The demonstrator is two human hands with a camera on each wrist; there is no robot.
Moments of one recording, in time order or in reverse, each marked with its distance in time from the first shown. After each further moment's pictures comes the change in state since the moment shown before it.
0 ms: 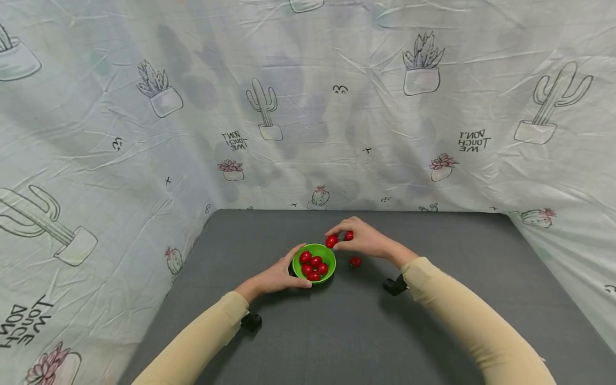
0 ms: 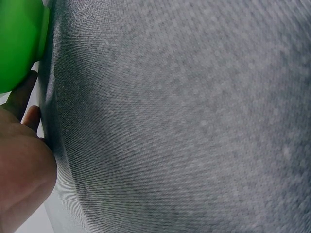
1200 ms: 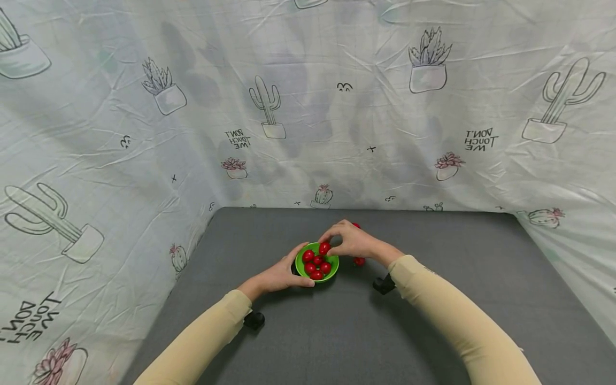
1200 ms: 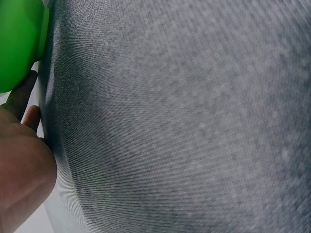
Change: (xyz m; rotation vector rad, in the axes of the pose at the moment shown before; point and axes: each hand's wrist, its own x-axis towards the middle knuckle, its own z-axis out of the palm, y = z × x) left_hand 0.000 0.000 0.000 -0.018 -0.005 -0.004; right_hand 0.027 -0.001 0.020 -0.034 -0.111 -0.040
